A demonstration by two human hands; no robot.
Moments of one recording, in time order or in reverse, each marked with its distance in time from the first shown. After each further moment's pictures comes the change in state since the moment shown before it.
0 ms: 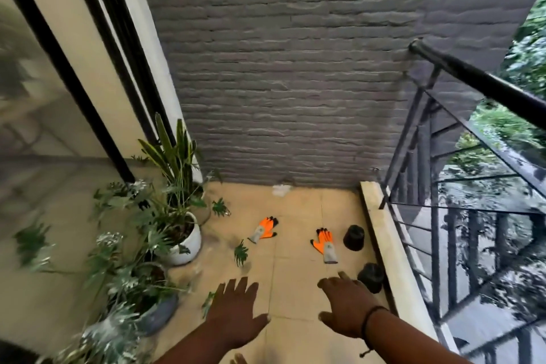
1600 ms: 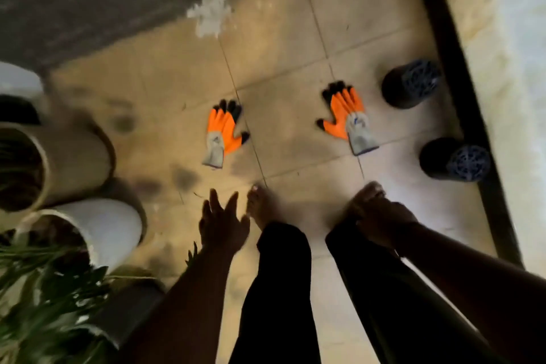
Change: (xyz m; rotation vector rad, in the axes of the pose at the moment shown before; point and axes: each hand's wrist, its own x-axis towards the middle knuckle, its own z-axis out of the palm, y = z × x) left_hand 0.693 -0.099 0.135 -0.065 -0.319 -0.211; right_hand 0.805 0.369 0.359 0.443 -0.106 0.231
